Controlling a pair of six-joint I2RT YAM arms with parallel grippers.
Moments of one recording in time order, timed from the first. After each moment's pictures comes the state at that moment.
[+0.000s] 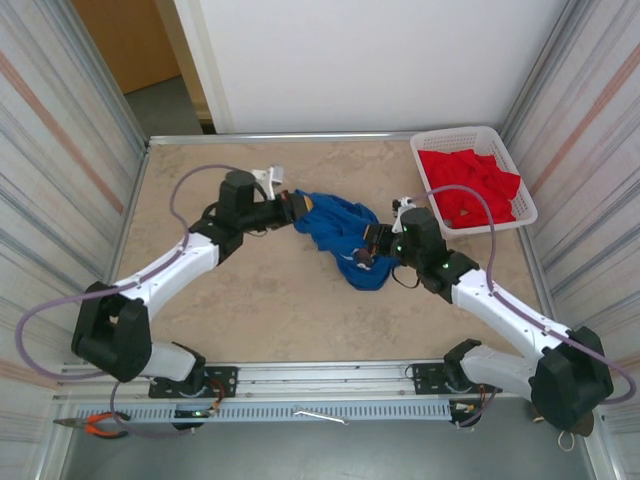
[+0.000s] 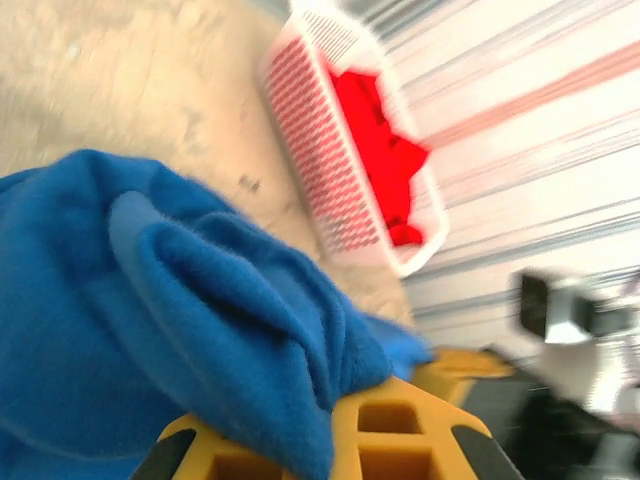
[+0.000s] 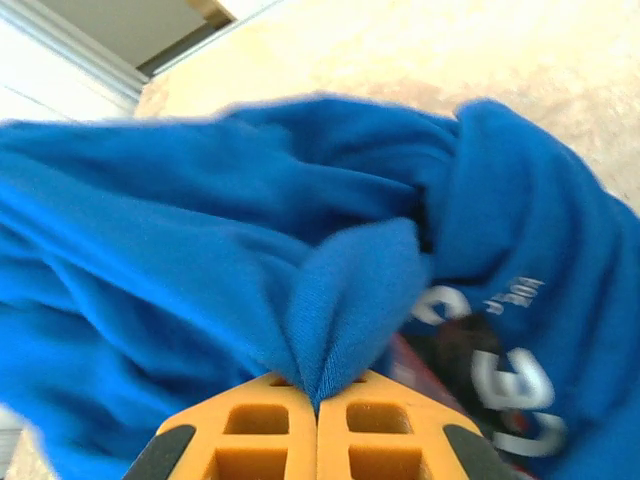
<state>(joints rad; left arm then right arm) -0.45 1.39 0.96 0.08 0.54 -0.81 0.55 1.09 0.66 -0.09 -0.07 0.73</state>
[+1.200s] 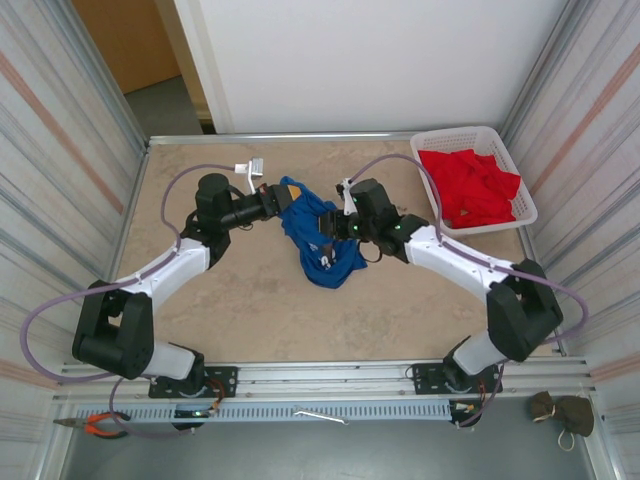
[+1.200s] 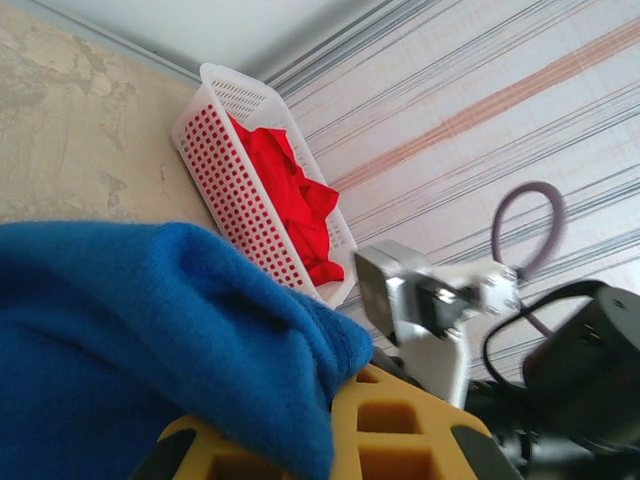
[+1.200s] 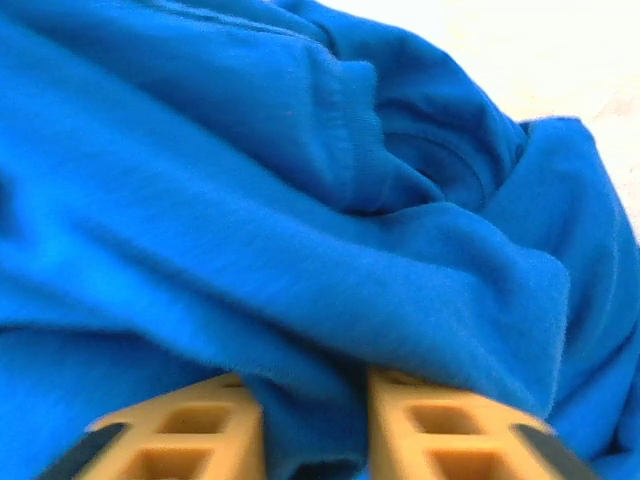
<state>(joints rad) -0.34 1.40 0.84 0.44 0.73 -0.90 0.67 1.52 1.07 -0.19 -0.17 0.51</state>
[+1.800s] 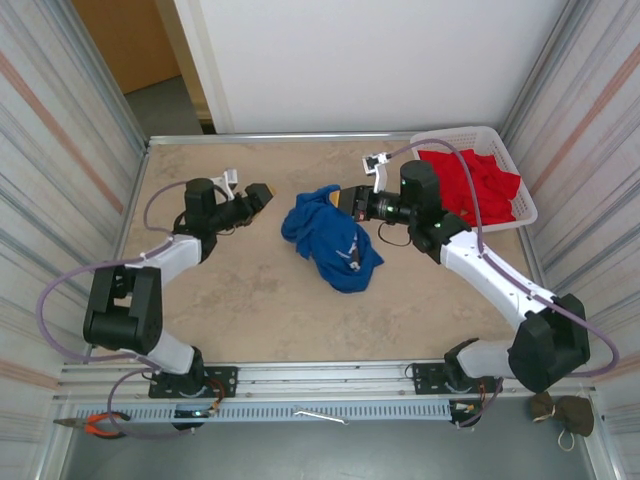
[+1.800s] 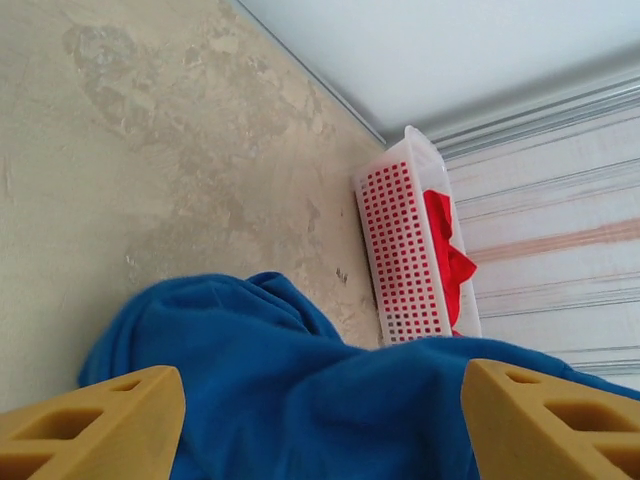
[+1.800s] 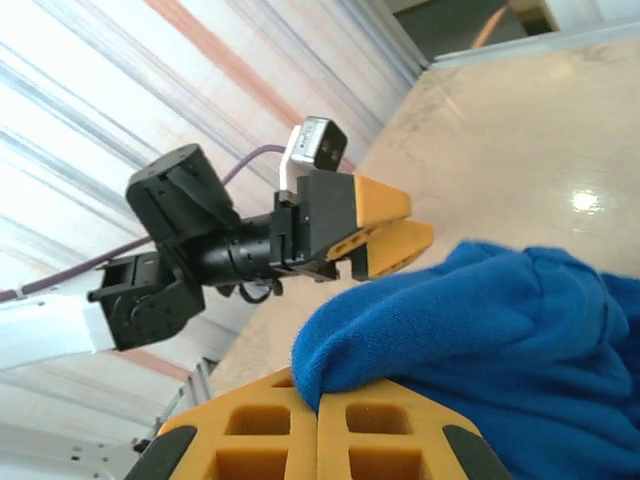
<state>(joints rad) -0.17 1.50 0.79 0.34 0.64 -0.87 0.49 1.31 1.02 0.05 -0.63 0.63</state>
